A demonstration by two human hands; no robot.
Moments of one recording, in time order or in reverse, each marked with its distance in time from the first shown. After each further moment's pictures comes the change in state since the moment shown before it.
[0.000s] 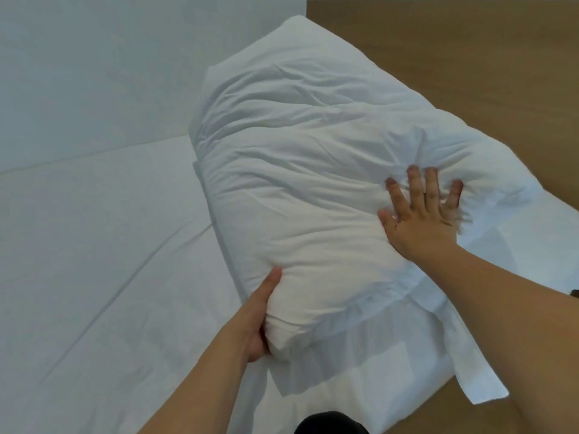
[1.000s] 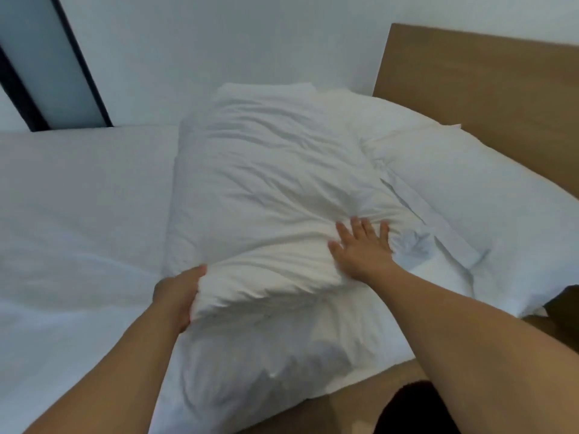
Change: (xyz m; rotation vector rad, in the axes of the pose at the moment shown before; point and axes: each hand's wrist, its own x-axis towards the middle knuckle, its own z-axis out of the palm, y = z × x) left_hand -0.216 -0.084 -0.245 -0.033 0.753 0.306; right_hand -0.207 -0.178 -0.099 0.318 -0.349 -0.367
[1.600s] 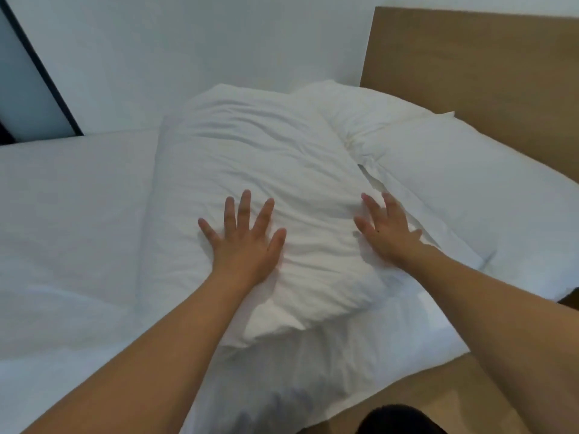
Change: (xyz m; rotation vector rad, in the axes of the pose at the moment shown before) left_hand -0.015 0.065 0.158 1.290 0.119 1.078; right_hand 0.052 0.085 -0.022 0.379 0.056 0.112
